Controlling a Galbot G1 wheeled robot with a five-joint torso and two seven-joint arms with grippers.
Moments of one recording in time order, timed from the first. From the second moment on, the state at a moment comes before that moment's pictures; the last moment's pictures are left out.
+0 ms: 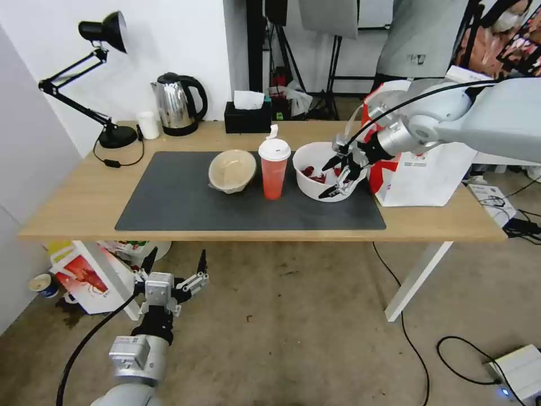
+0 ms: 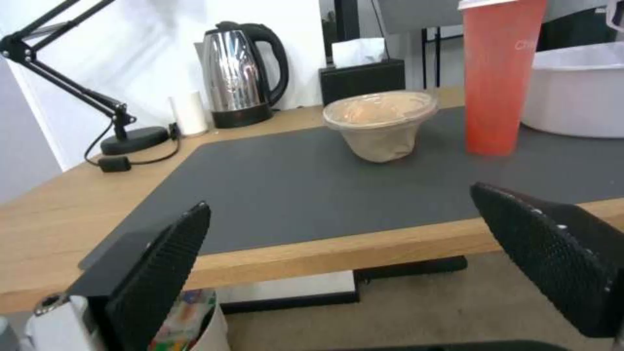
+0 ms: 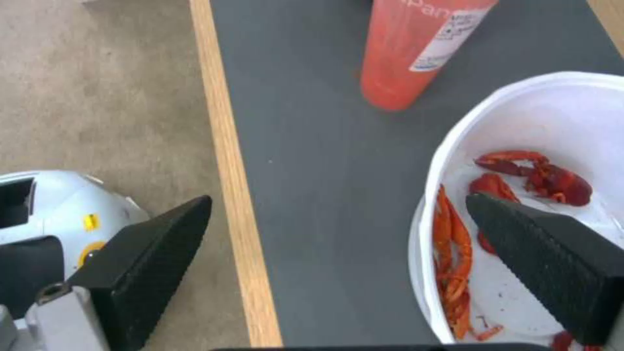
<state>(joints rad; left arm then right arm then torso) 1.80 -1.50 -0.55 -2.30 0.00 0.00 0.00 -2.19 -0.83 1.37 1.39 1.28 -0.24 -0.82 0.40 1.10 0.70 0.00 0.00</state>
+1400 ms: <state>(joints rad) 1.80 -1.50 -0.55 -2.30 0.00 0.00 0.00 -2.23 -0.81 1.39 1.37 1.25 -0.25 -0.87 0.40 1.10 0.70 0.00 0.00</state>
